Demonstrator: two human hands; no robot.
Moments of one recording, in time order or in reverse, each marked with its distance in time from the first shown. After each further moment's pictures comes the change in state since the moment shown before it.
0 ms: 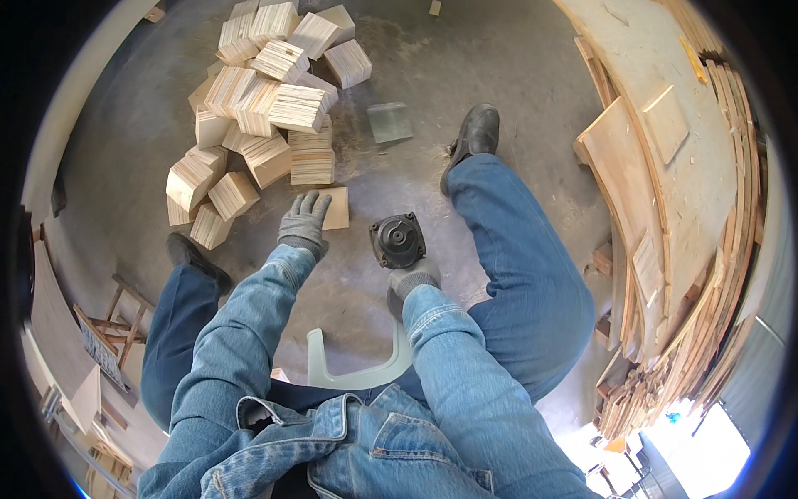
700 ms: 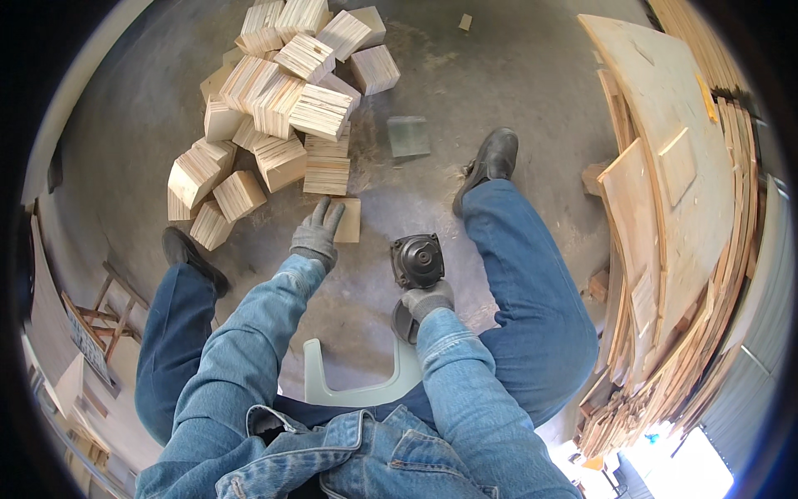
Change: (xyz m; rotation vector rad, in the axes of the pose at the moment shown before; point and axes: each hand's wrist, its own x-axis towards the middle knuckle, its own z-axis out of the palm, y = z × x) left_hand 0.013 -0.009 0.028 -0.204 0.063 0.019; right_hand 0.025 0.016 0.007 0.211 0.014 -0.034
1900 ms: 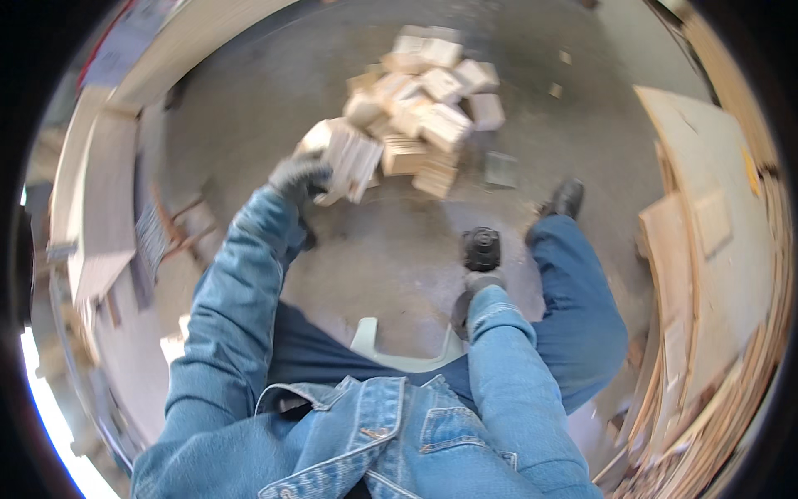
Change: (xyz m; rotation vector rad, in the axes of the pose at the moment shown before) left_hand -0.181 -0.089 -0.242 -1.484 0.283 -0.132; right_hand 0.027 -0.009 0.023 -0.223 0.034 -0.110
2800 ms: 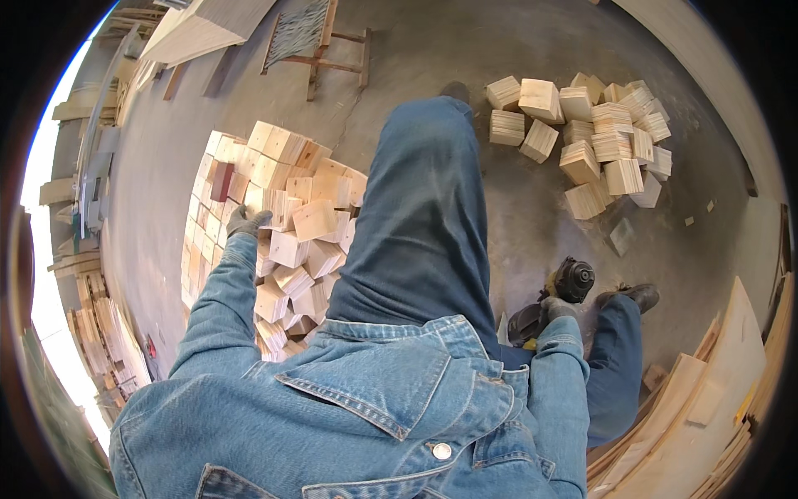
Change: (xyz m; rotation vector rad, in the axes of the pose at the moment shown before) left_hand -0.537 -0.286 -0.210 0.572 1.429 -0.658; right_hand -0.079 0.007 -0.007 0.014 -0.053 -0.195
